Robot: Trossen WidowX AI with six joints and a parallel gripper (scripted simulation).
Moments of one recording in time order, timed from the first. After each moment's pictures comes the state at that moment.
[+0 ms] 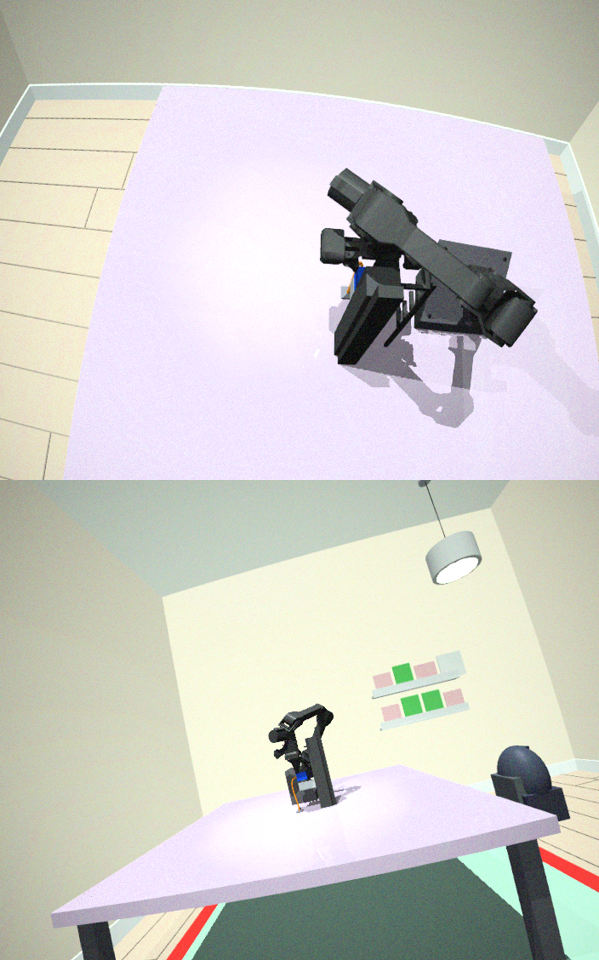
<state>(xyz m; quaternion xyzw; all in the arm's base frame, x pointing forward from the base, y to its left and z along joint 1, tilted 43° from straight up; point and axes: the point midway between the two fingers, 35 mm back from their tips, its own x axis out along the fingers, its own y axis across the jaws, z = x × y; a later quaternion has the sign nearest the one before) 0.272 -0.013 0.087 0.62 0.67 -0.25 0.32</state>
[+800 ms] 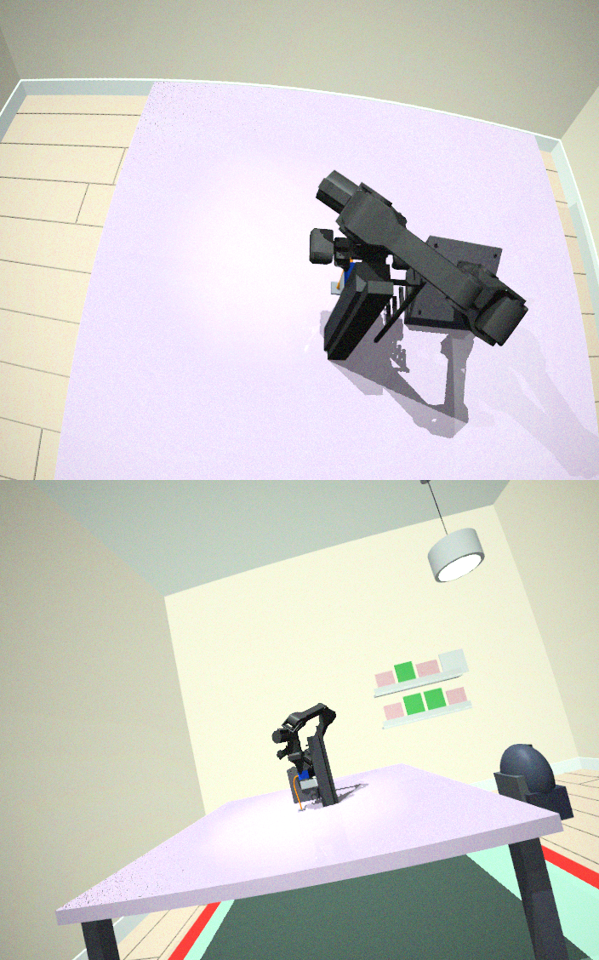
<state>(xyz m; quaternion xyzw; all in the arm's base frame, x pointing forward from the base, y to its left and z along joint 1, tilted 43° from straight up) 0.271 -0.004 0.083 0.62 0.67 -0.24 0.32</state>
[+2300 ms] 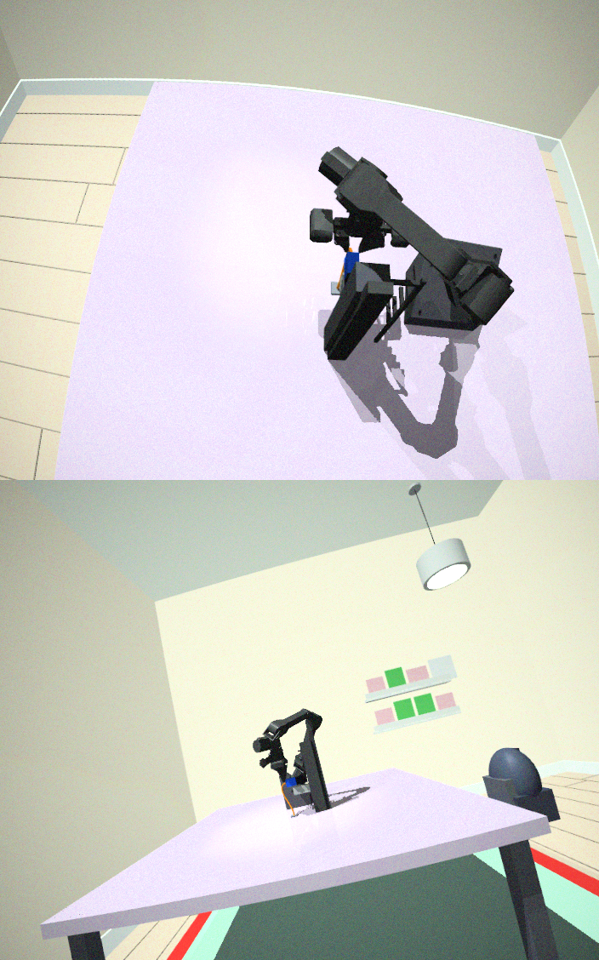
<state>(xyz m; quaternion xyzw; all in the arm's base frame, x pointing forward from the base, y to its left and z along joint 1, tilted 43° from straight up) 0.276 -0.036 0.053 0.62 0.68 -0.23 0.32</state>
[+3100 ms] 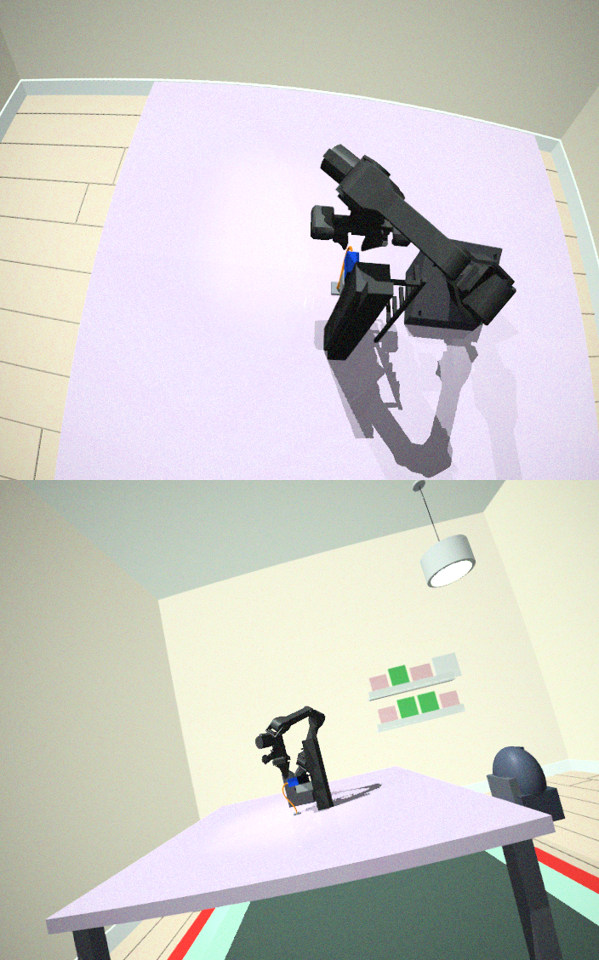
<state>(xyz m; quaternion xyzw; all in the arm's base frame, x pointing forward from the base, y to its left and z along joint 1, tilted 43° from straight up) 0.276 -0.041 0.057 0.62 0.67 -0.24 0.32</state>
